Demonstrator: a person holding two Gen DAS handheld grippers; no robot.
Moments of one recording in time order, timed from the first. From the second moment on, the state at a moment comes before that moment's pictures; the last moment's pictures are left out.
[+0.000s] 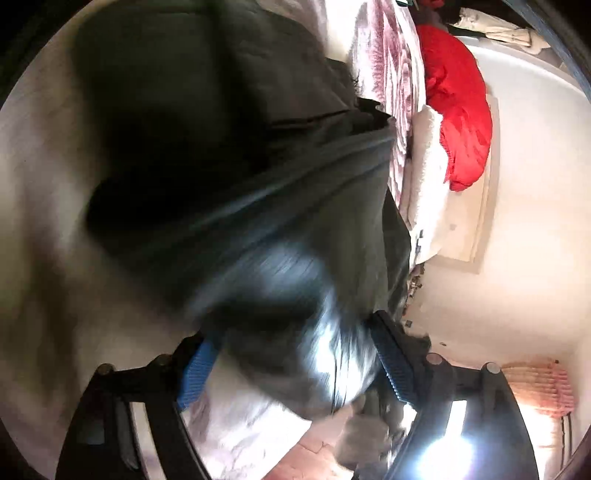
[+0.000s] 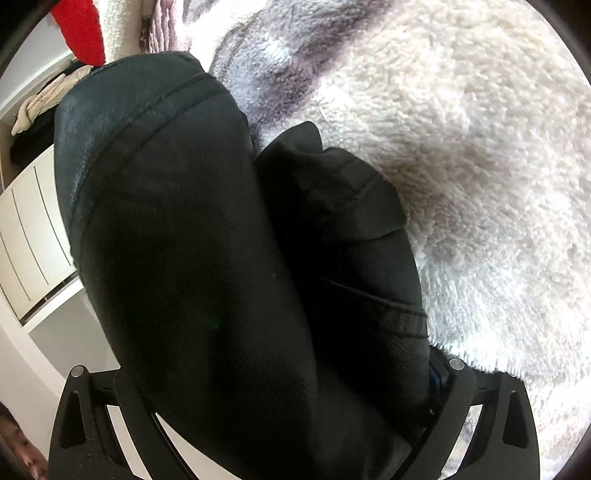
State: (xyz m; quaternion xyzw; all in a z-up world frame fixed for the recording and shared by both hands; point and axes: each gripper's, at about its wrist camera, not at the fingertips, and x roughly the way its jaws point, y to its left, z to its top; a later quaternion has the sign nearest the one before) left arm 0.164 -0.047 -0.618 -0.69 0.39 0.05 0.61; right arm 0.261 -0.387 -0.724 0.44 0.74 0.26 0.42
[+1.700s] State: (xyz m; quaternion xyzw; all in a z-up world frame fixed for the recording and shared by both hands) left arm 0.585 -0.005 -0.467 -0.53 0.26 -0.10 0.80; right arm 0.657 -0.313 -0.515 0.47 0.50 0.32 0.65
